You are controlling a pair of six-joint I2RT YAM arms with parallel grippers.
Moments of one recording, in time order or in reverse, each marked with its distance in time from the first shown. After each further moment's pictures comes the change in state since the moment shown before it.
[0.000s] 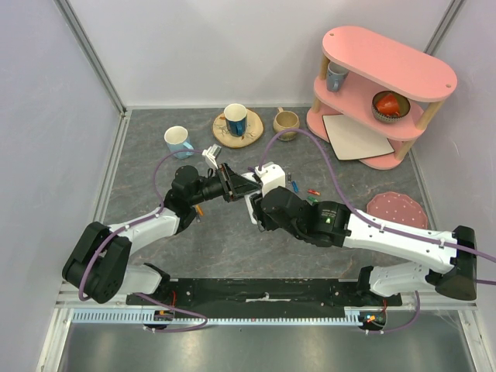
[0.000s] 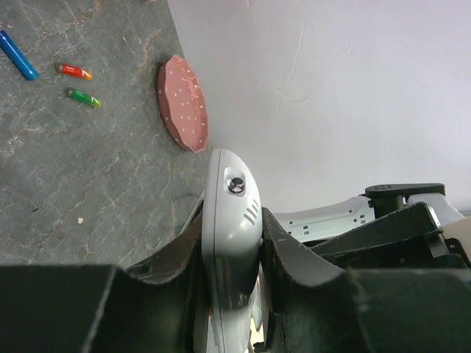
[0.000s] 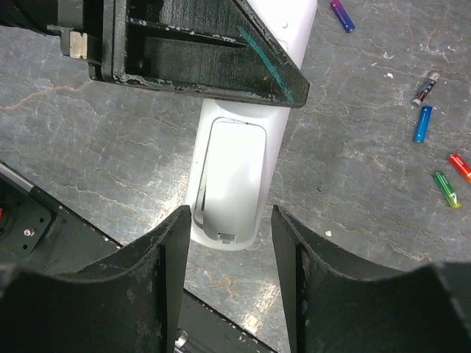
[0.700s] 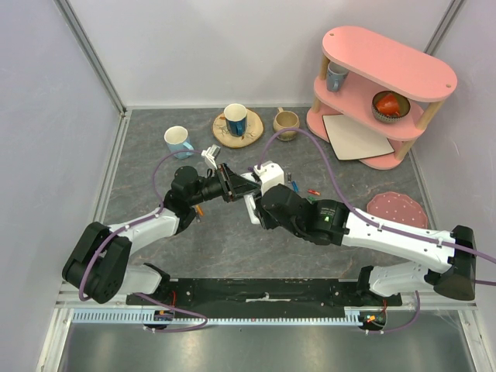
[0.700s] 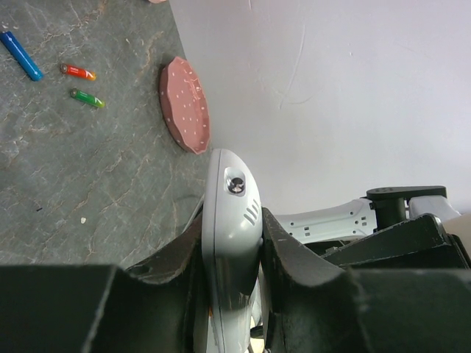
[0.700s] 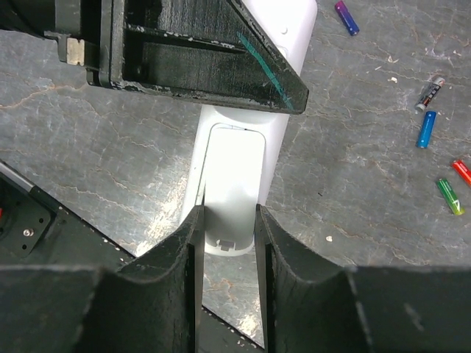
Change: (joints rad) left arm 0.005 -0.001 -0.008 0.006 -0.002 -0.002; right arm -0.021 0.011 -0.005 0.027 -0.034 -0.023
